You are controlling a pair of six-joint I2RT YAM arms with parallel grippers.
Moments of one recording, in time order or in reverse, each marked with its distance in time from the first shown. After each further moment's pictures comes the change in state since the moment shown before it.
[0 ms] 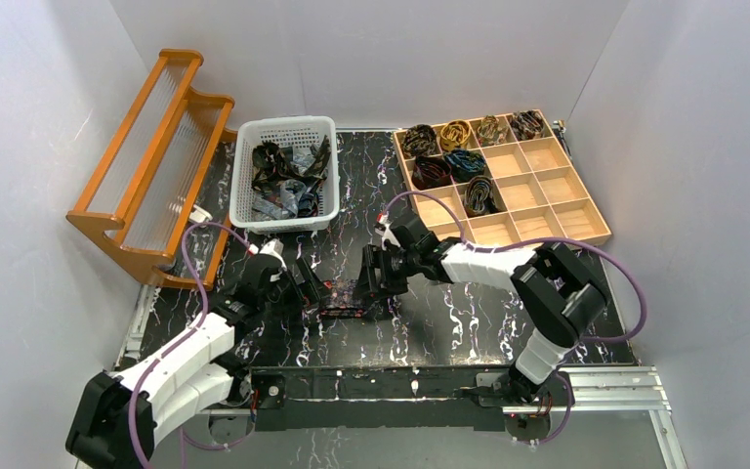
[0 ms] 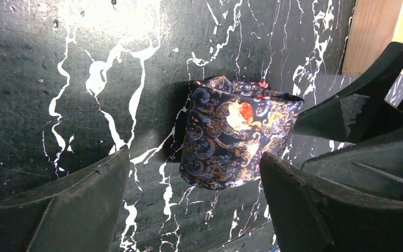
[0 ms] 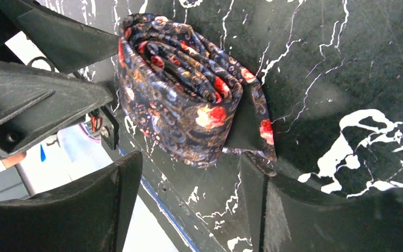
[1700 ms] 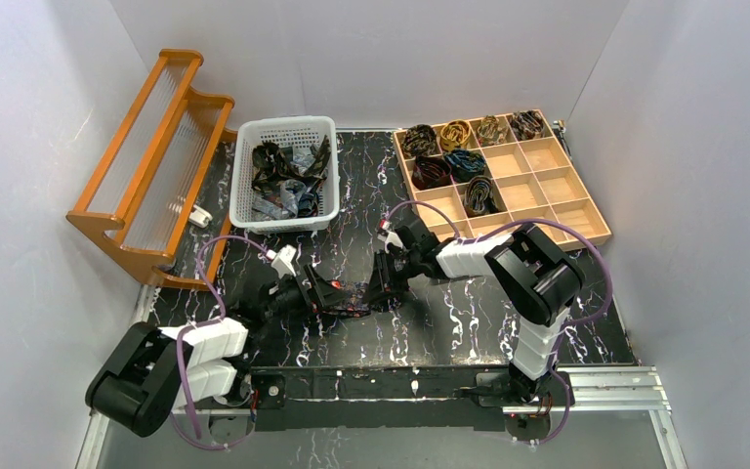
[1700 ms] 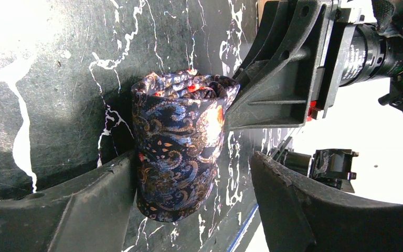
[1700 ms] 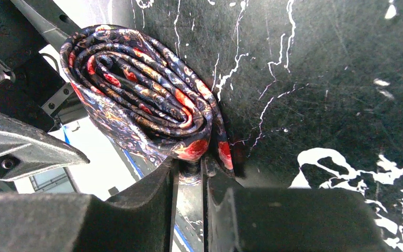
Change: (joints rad) left arm 0.051 0.273 -0.252 0.794 0.368 -0.089; right arm -0.063 0.180 -0.004 0.091 -0.143 0.000
